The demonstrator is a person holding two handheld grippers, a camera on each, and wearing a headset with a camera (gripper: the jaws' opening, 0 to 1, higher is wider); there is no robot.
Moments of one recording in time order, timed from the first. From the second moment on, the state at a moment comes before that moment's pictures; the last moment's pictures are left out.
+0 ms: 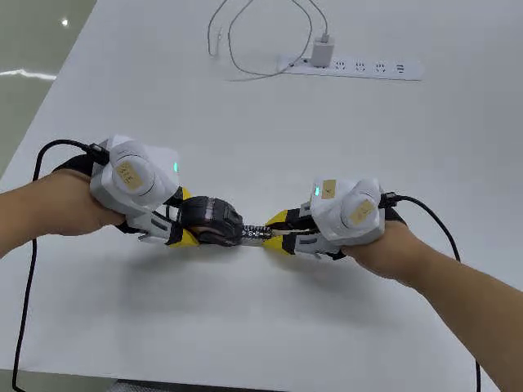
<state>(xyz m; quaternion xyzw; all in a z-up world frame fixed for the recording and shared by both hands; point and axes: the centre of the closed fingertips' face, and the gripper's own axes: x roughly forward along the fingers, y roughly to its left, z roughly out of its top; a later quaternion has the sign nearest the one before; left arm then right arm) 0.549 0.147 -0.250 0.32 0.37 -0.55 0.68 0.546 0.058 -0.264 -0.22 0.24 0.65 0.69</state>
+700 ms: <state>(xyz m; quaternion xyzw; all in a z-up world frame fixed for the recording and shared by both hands) 0.549 0.145 -0.250 0.32 0.37 -0.55 0.68 0.548 0.037 -0.265 -0.23 0.24 0.64 0.69</state>
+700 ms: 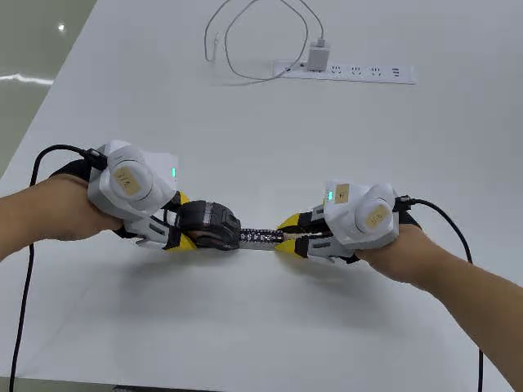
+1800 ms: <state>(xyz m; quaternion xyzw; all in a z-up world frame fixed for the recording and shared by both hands) 0.549 0.146 -0.250 0.33 0.37 -0.55 0.67 0.552 0.012 -0.262 -0.24 0.25 0.63 0.70</state>
